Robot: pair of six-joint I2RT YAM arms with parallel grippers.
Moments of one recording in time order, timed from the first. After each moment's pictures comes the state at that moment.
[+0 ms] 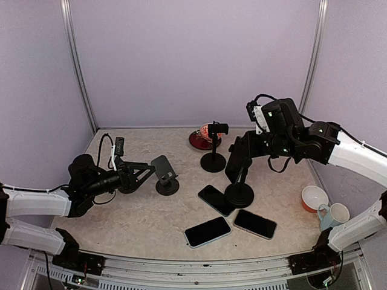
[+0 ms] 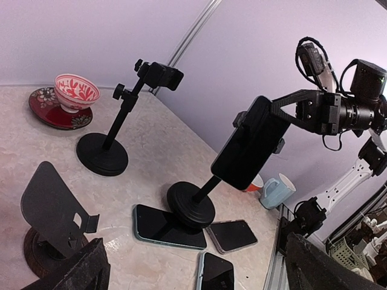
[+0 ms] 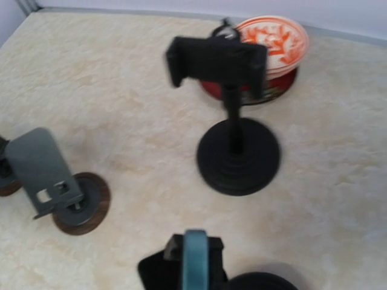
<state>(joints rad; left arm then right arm) -0.56 1.15 0.34 0.80 0.49 -0.58 0.88 1.29 1.25 -0.54 0.32 0.42</state>
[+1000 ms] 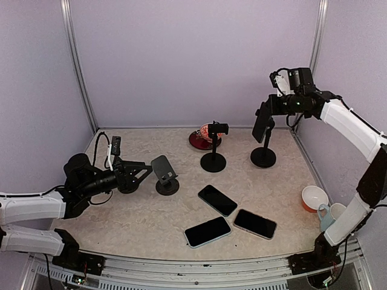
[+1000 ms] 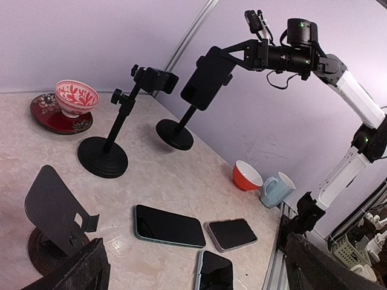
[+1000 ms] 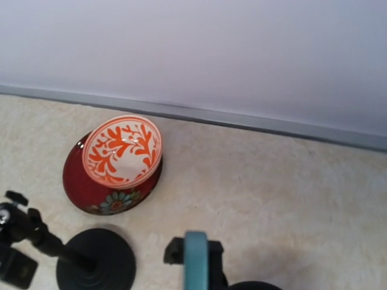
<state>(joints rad) -0.56 1.05 0.34 0.70 0.48 -0.55 0.31 1.56 1.59 -0.52 -0.02 0.10</state>
